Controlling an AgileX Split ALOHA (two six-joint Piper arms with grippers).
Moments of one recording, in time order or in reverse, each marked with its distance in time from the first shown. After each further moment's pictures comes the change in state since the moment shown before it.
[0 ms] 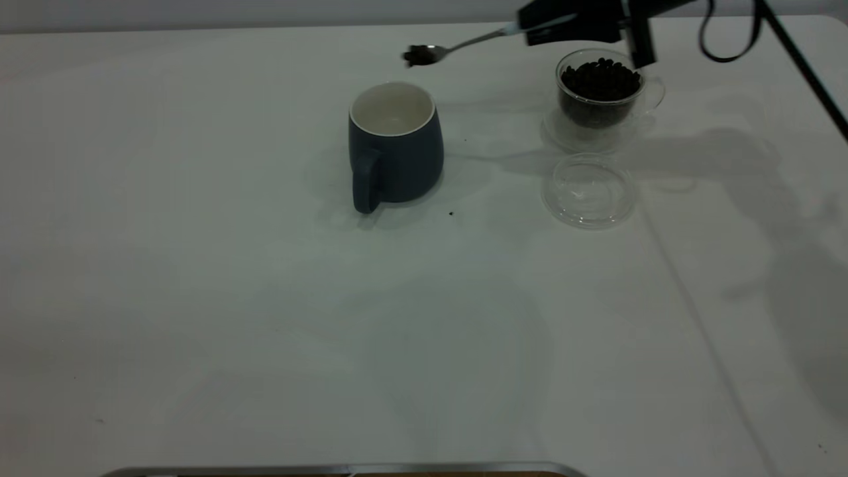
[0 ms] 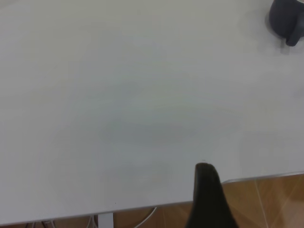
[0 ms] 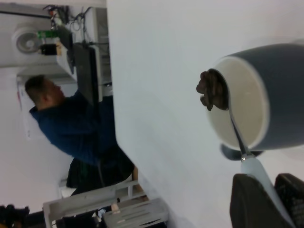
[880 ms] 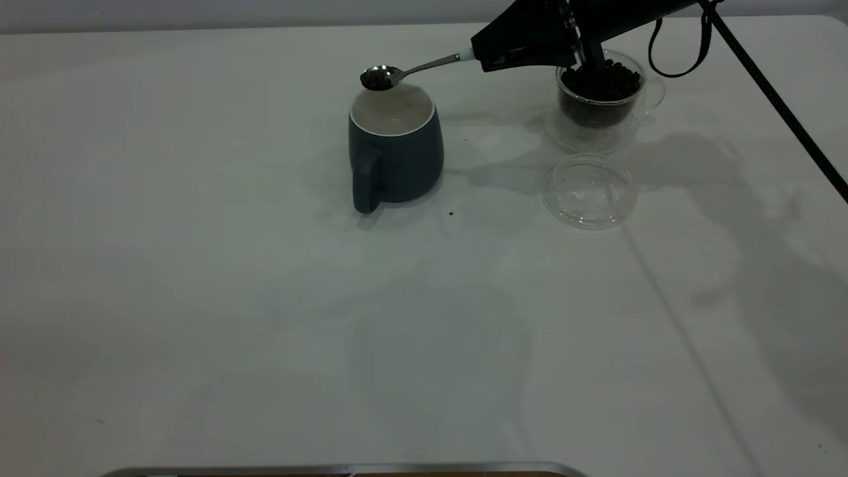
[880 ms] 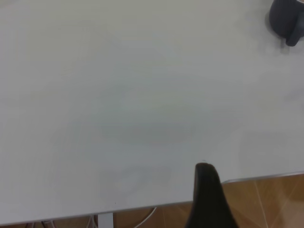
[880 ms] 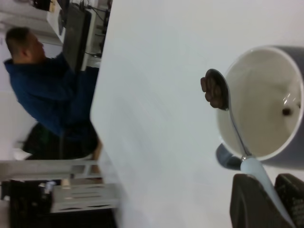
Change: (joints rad) left arm 0.000 0.000 0.000 0.000 0.000 -0.001; right arm 0.058 0.028 0.000 0.009 -0.040 -0.294
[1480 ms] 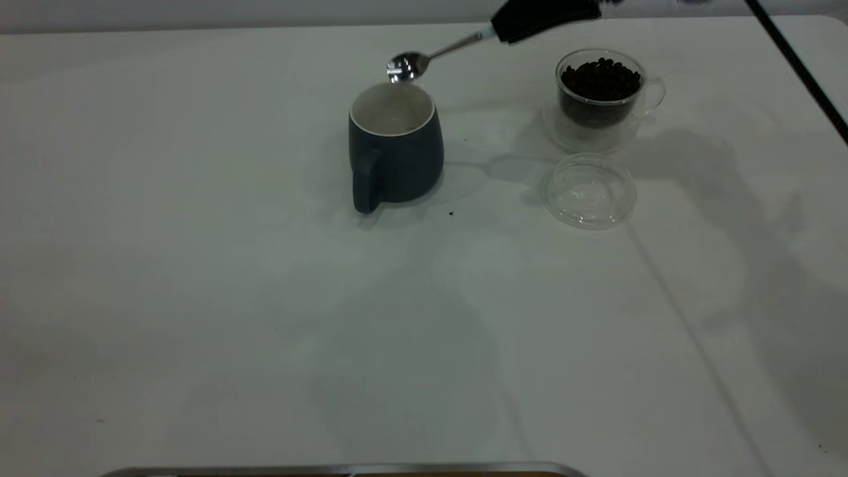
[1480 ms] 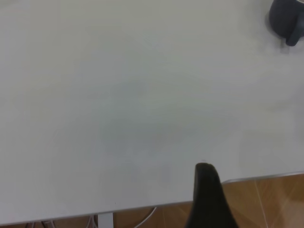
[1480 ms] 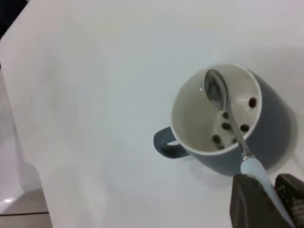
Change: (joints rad) left arm 0.000 0.000 0.000 0.000 0.000 0.000; right arm 0.019 -0.148 0.000 -0.232 -0.127 -0.251
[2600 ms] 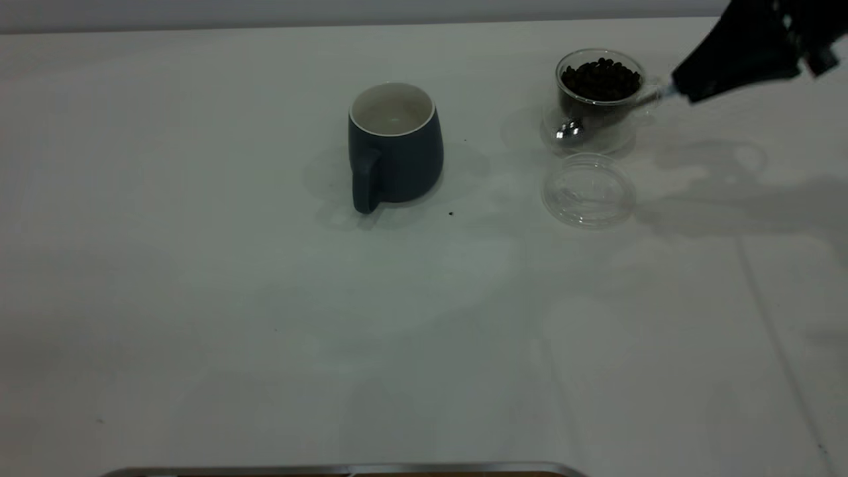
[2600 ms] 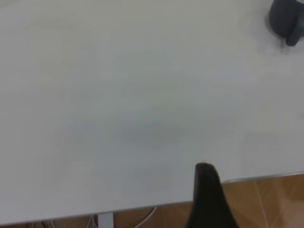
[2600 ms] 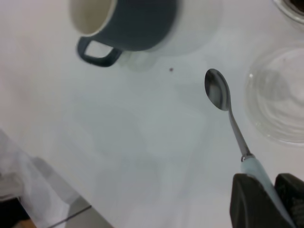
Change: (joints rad) left arm 0.000 0.000 0.000 0.000 0.000 0.000; right arm -0.266 -0.168 0.418 -0.113 -0.061 0.256
